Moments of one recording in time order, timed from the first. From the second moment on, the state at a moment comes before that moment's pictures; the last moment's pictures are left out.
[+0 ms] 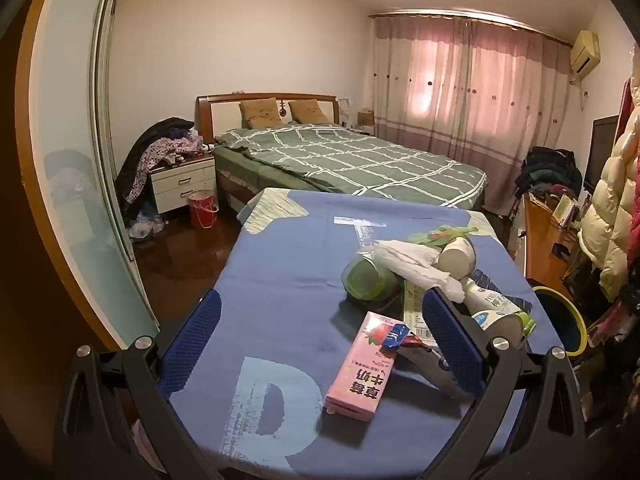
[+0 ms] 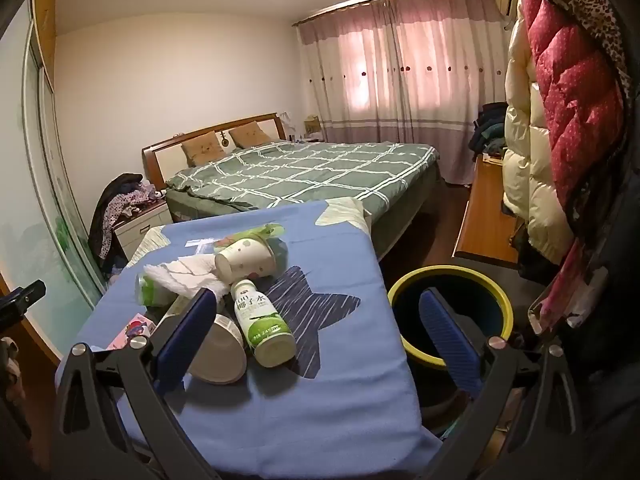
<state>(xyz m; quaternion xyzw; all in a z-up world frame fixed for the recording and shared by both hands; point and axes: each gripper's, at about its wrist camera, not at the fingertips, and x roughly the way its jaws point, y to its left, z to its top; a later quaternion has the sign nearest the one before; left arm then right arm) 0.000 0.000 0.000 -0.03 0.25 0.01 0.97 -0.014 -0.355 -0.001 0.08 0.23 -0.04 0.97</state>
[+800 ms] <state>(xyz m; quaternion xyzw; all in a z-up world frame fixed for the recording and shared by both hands) 0.000 -0.004 -0.004 -0.03 0.25 0.01 0.97 -0.006 -0.352 -0.009 0.08 0.24 -0.04 0.97</state>
